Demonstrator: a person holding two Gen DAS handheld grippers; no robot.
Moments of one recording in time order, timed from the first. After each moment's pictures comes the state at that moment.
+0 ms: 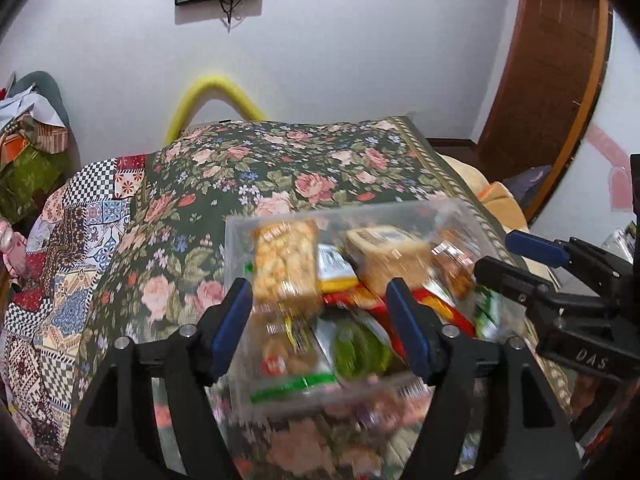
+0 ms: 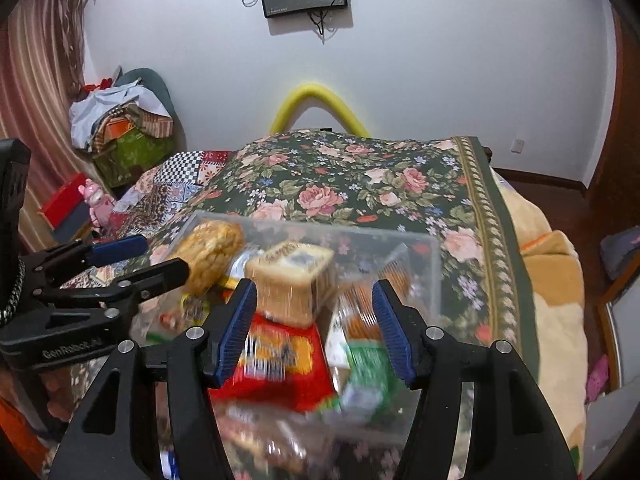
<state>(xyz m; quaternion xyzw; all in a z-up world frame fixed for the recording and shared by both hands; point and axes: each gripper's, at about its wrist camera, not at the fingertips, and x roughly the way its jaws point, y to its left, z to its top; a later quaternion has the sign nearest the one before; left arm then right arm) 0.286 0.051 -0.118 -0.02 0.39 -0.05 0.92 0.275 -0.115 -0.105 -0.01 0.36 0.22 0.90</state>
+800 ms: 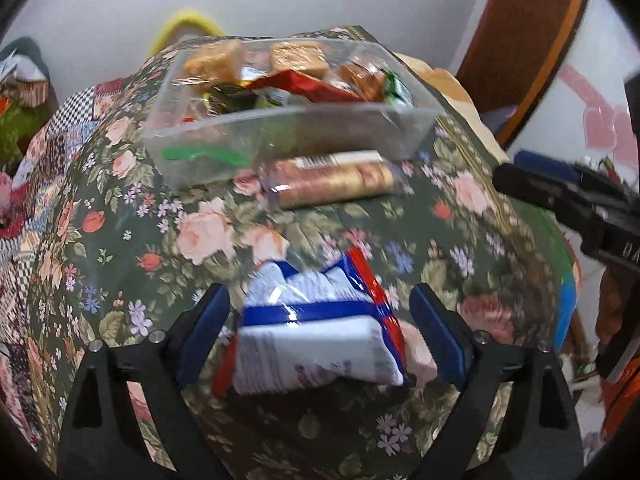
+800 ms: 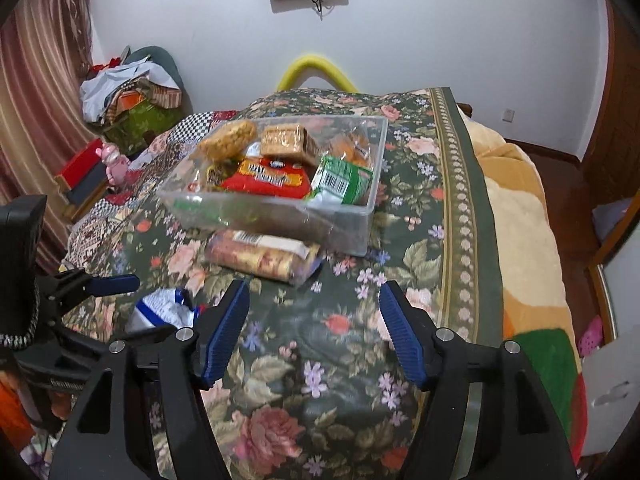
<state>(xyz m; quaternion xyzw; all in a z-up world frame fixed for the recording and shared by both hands) 0.149 -0.012 -0.187 -0.02 0.49 -0.09 0.87 0.175 -0.166 -0.133 -0.02 0.40 0.22 0.89</state>
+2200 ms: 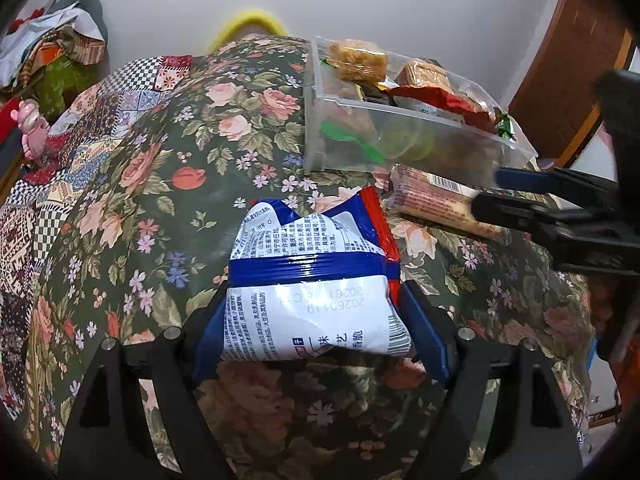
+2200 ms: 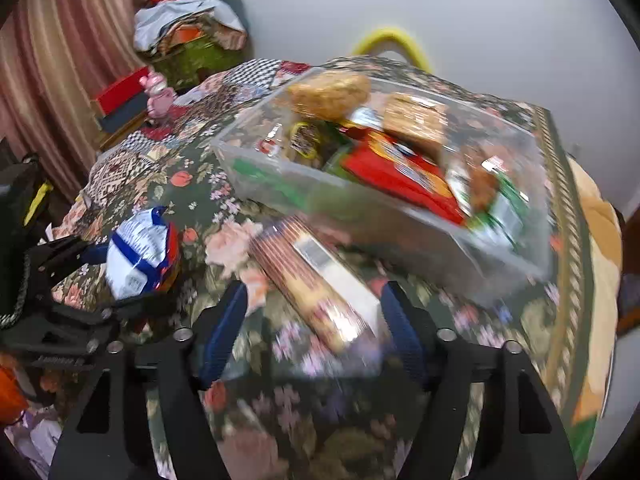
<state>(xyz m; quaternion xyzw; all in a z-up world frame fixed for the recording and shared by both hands) 0.133 0.099 -0.212 -0.09 0.45 -0.01 0.89 0.192 -0.079 -0.163 -0.12 0.43 0.33 0.83</state>
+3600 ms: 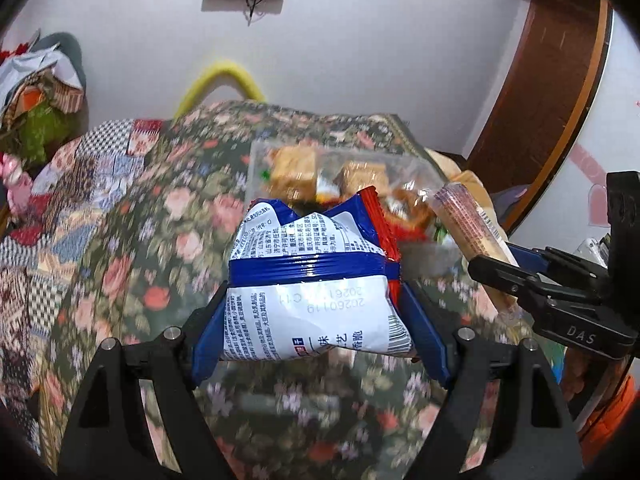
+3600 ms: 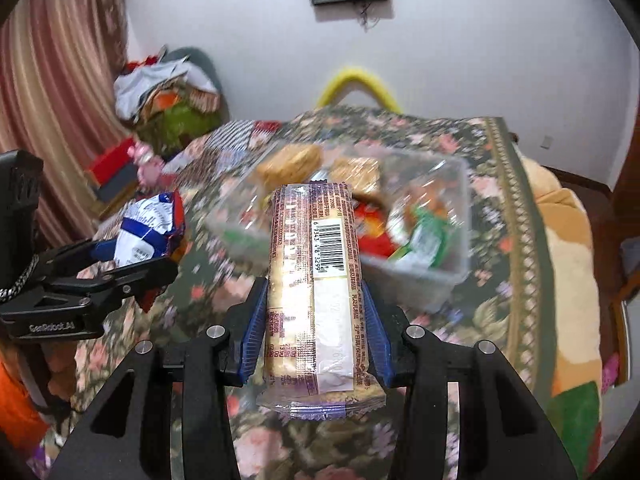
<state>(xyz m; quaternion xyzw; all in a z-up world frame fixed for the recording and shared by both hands) 0.179 0.065 -0.125 -0.08 0.37 -0.05 0.92 0.187 -0.130 -0.118 -0.02 0.38 0.28 0.88</state>
